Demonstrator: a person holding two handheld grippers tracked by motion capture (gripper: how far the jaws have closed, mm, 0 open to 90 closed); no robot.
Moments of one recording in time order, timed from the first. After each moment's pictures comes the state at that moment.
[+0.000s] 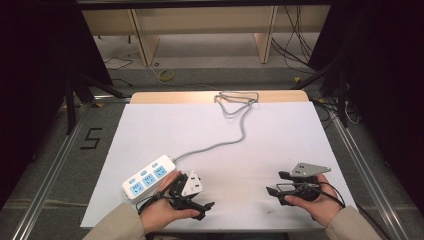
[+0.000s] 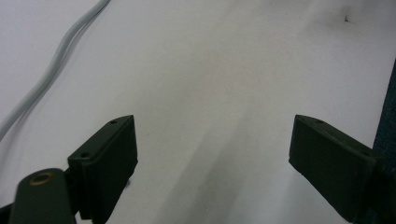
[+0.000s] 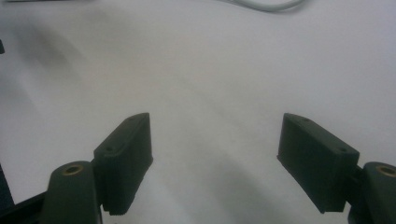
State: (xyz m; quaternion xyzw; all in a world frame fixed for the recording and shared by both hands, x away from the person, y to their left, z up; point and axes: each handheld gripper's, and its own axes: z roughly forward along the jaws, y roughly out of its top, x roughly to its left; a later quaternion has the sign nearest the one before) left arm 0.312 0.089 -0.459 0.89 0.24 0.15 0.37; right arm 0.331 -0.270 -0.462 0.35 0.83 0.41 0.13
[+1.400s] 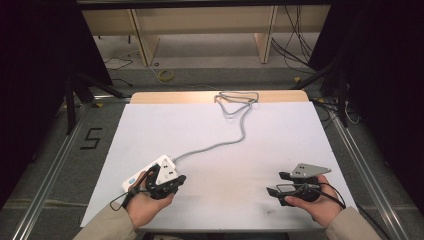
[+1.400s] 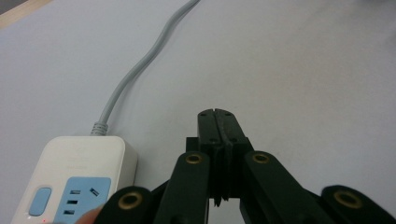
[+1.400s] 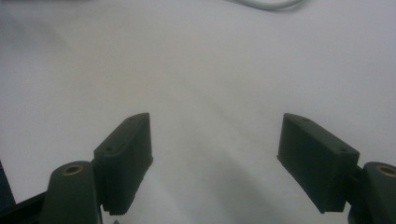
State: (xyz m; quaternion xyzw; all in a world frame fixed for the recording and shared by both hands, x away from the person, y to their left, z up) left arm 0.321 0.144 -0.436 0.85 0.32 0.20 0.37; right arm 0.329 -0.270 -0.462 0.35 0.83 0.41 0.13
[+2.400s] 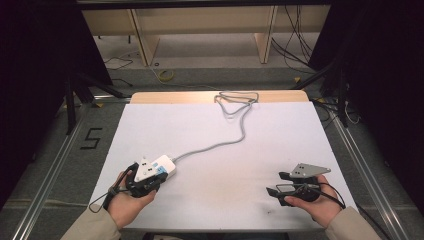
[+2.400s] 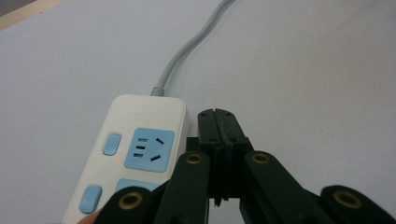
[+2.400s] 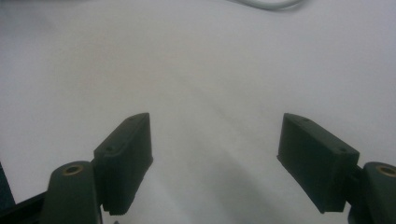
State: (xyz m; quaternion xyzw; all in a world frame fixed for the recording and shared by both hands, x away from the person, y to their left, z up) left arm 0.320 0.188 -0.431 0.83 0.38 0.21 0.36; right arm 0.329 -0.269 -0.462 0.35 0.83 0.41 0.13
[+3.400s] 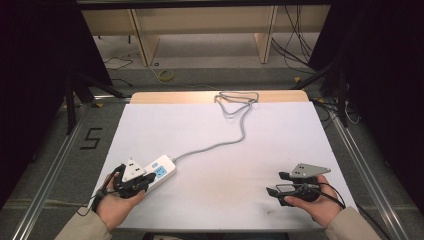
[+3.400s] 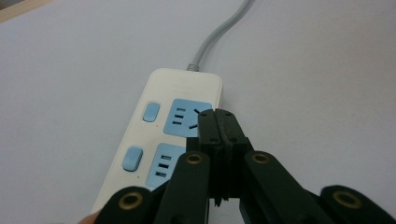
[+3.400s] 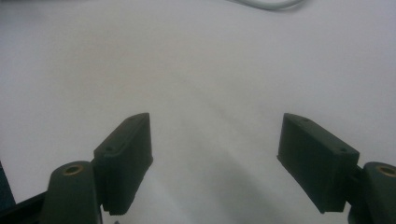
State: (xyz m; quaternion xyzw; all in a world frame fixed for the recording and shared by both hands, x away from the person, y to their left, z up) left arm 0.316 0.216 -0.432 0.81 0.41 0.22 0.35; right arm 0.329 -0.269 -0.462 0.35 0.83 0.41 0.13
